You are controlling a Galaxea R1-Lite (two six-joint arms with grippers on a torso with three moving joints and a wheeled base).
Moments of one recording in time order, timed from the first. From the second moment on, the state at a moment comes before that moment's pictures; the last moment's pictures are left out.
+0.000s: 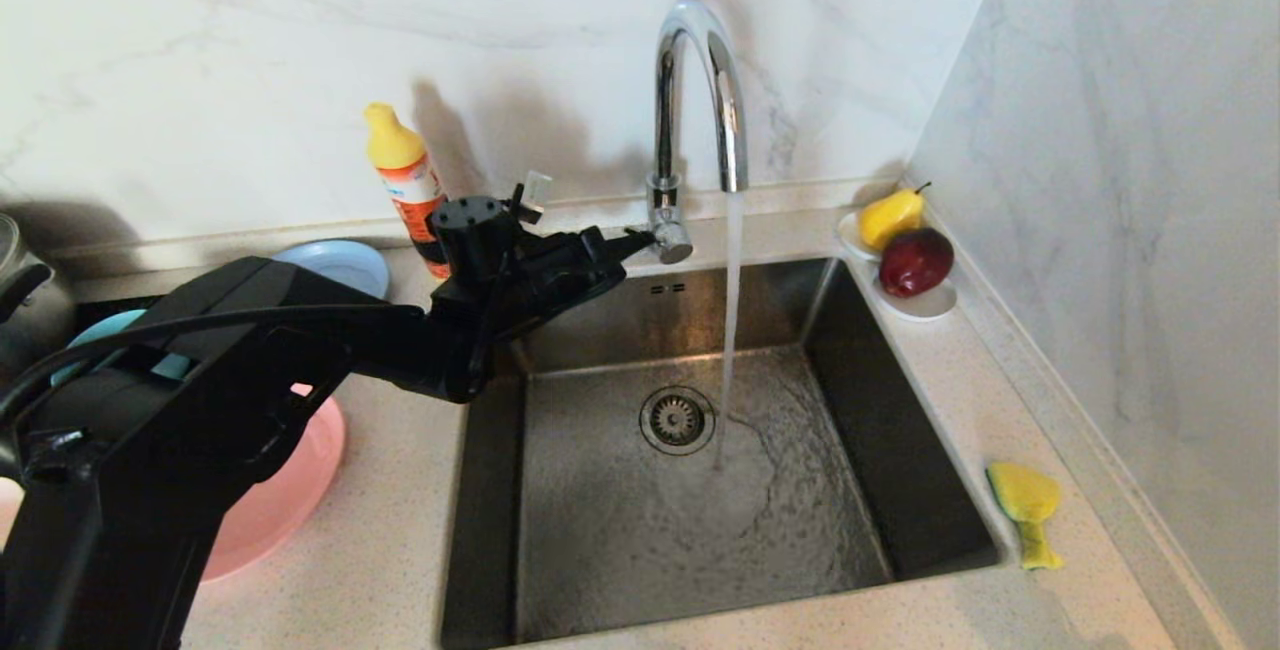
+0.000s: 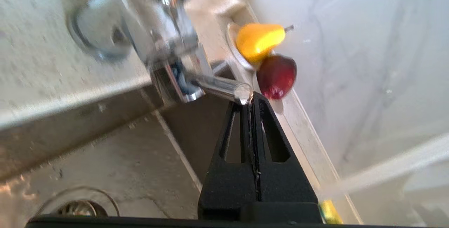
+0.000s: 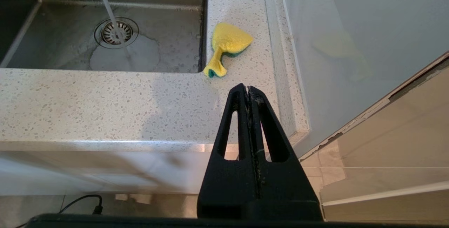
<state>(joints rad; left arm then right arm) -0.32 2.37 -1.58 -0.99 -0.58 -0.69 0.01 0.00 0.00 0.01 0.03 -0.06</state>
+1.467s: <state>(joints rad) -0.30 1.78 -0.99 -0.94 -0.37 -0.58 0.01 0.00 0.00 0.01 0.03 -0.06</state>
